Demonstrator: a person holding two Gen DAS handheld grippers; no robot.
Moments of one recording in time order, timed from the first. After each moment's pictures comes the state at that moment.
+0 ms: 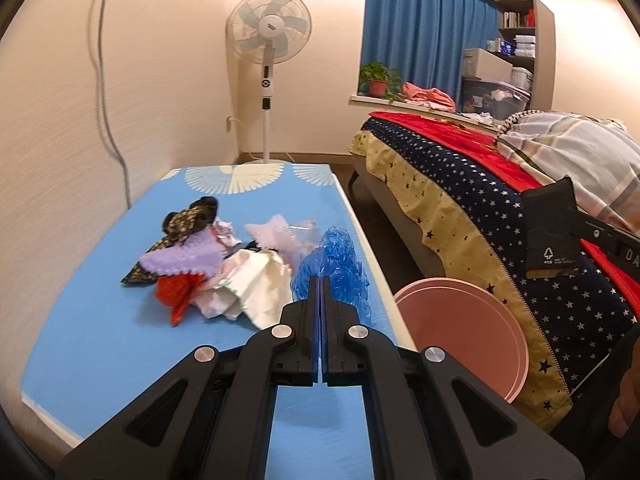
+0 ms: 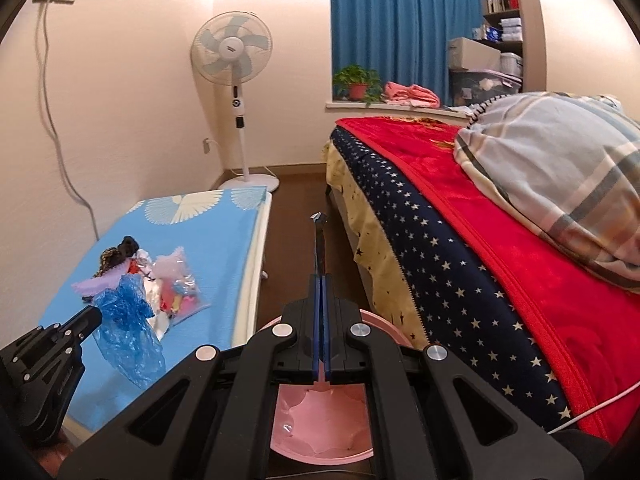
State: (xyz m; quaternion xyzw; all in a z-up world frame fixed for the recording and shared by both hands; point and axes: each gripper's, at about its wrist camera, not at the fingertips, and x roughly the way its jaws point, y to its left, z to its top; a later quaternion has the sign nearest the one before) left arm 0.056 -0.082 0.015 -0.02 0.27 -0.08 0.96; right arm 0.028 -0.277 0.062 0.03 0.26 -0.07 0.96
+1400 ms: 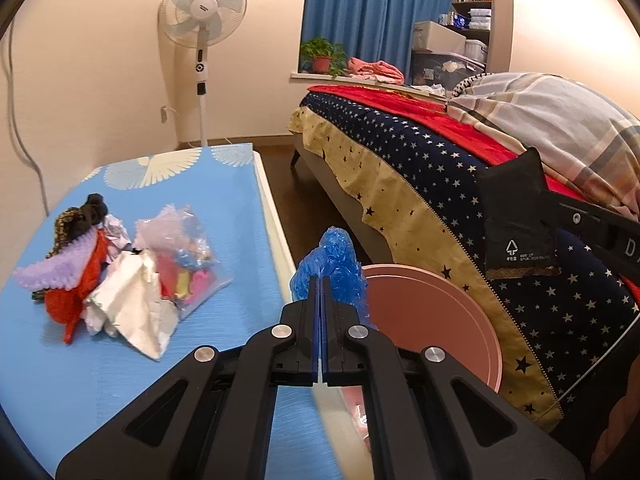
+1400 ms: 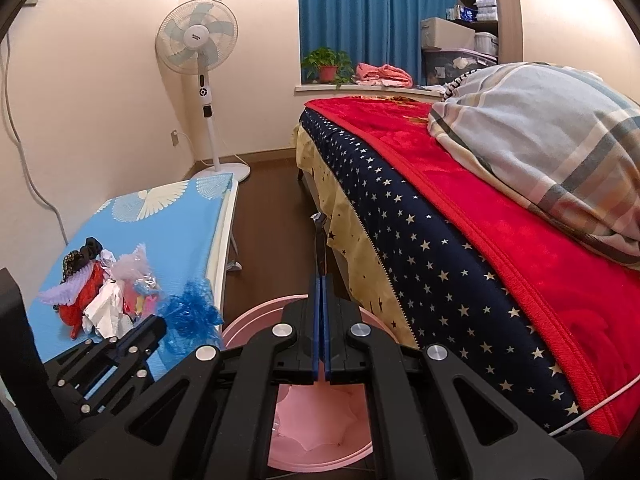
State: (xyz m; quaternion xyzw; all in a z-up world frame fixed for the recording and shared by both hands) left arm 0.101 -0.167 -0.020 0.01 0.30 -0.17 0.94; right arm 0.052 -0.295 0.041 0.05 0.29 -0.12 0.95
